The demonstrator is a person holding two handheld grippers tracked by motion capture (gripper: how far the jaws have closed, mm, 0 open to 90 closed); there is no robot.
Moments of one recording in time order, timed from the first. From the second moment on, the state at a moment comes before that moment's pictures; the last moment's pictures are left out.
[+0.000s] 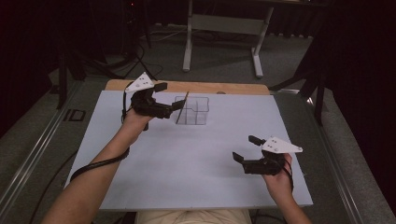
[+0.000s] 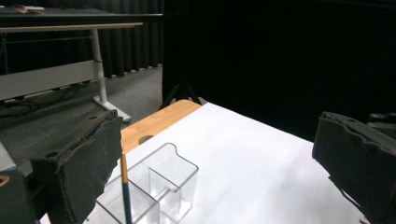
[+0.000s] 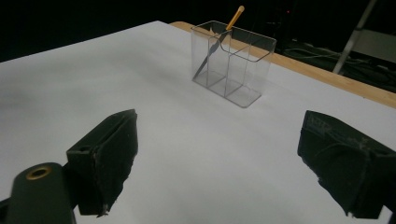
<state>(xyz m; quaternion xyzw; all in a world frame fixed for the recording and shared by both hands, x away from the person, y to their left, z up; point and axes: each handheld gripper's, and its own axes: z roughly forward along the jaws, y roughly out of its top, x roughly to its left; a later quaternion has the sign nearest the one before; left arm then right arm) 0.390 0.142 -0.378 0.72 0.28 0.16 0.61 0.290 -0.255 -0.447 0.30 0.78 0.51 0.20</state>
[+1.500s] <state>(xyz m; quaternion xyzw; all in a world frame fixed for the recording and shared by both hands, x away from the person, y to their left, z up) 0.299 0.168 -0.412 0.74 0.23 0.14 0.62 0.288 -0.254 -0.445 0.30 0.78 0.51 0.21</state>
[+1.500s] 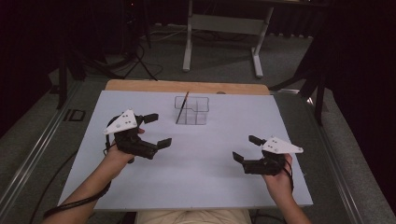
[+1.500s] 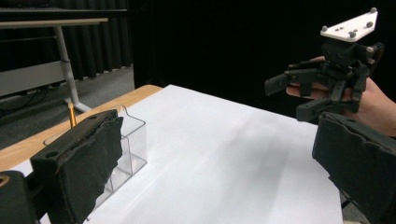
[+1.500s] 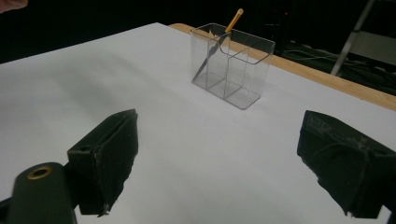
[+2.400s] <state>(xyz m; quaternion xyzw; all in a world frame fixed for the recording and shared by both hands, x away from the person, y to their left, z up) 0.270 0.172 -0.450 0.75 0.23 0.15 0.61 0.289 -0.254 -0.446 0.31 0.78 0.51 0.20</state>
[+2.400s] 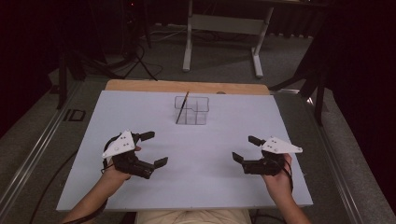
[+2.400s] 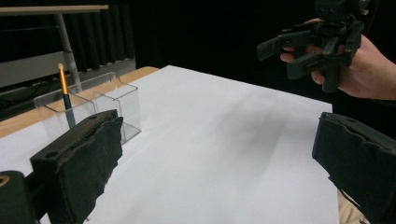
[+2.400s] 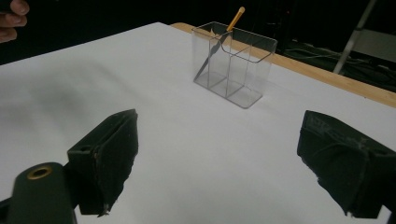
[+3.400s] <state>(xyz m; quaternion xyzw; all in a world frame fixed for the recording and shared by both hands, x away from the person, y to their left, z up) 0.260 0.176 -0.494 0.75 0.26 0.14 0.59 0.288 -0.253 -0.447 0.30 0.78 0.51 0.20</state>
